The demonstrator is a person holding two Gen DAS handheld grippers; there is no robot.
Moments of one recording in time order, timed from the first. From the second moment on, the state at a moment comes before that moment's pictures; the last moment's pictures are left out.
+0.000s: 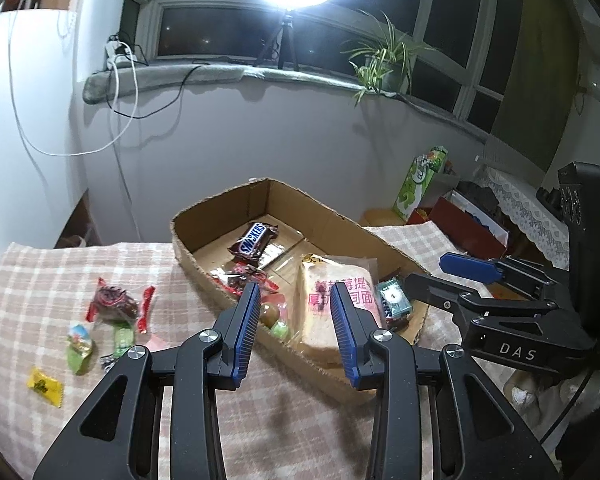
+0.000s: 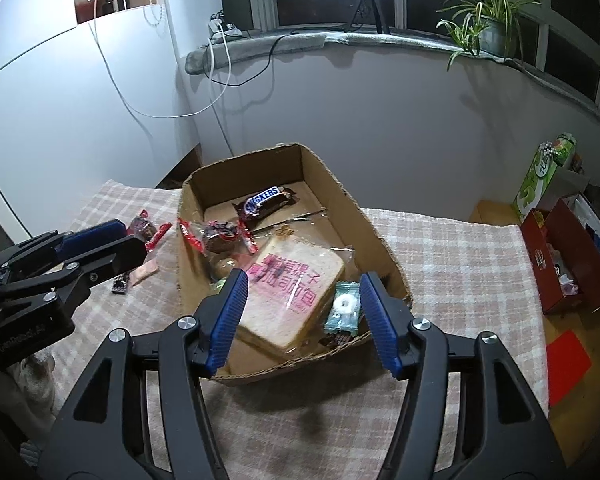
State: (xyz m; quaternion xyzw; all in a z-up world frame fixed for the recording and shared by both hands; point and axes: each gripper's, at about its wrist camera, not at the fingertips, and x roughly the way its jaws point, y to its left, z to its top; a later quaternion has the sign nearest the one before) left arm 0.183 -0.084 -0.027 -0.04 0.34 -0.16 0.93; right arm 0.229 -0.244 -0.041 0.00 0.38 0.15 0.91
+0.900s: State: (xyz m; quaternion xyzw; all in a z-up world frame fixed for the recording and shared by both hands) left arm 0.137 0.125 -0.054 -0.13 0.36 -0.03 0.92; right arm 0.209 -0.077 -0.066 -0.04 0.40 0.28 0.87
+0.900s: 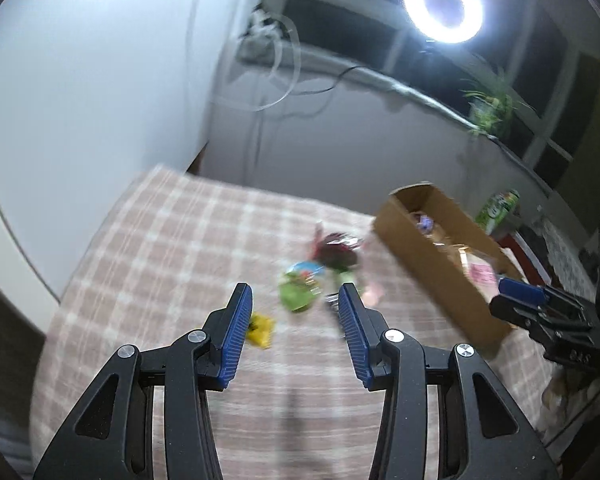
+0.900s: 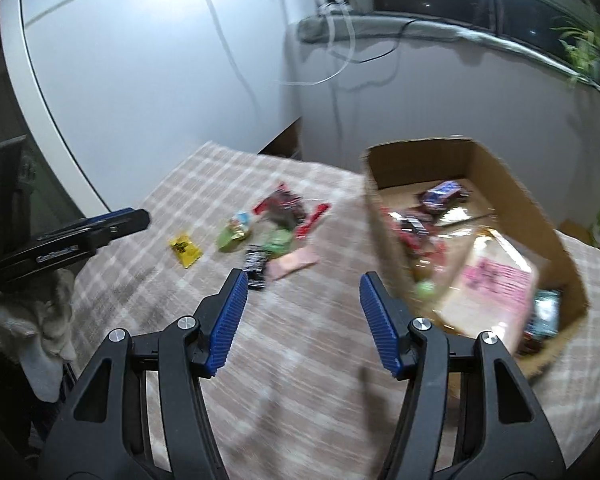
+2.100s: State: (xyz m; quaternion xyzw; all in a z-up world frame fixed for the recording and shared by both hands) left arm 0.183 0.122 -0.126 -0.10 0.43 0.00 0.89; right arm 0.245 0.012 -0.135 -0.09 0.44 0.32 0.83
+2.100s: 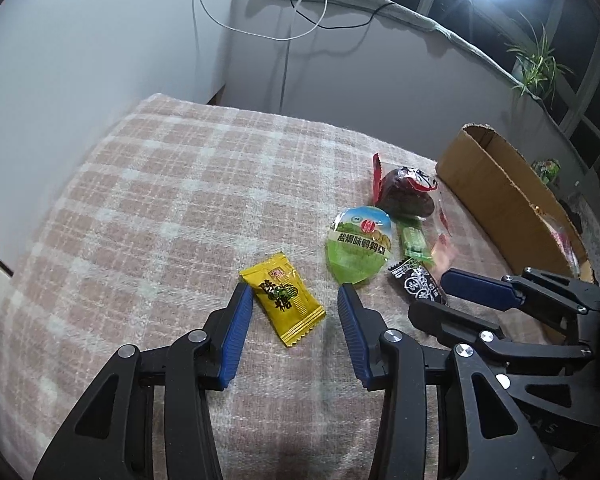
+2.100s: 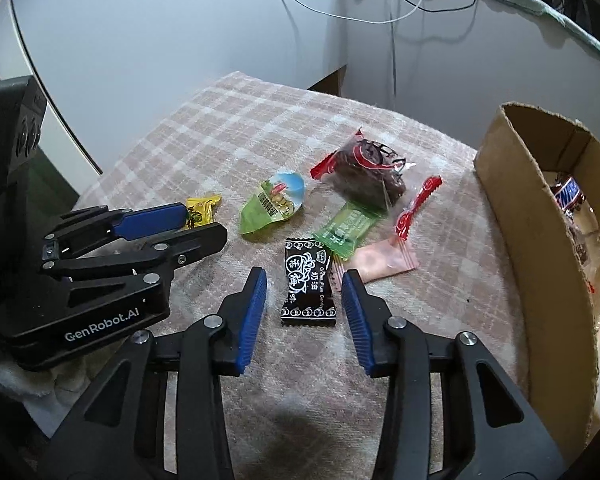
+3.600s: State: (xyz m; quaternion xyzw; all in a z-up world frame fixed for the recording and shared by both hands) left arm 0.194 0.119 -0.129 -0.08 0.42 0.02 0.90; right arm 0.228 0.009 -0.132 -0.12 0.42 0.32 0.84
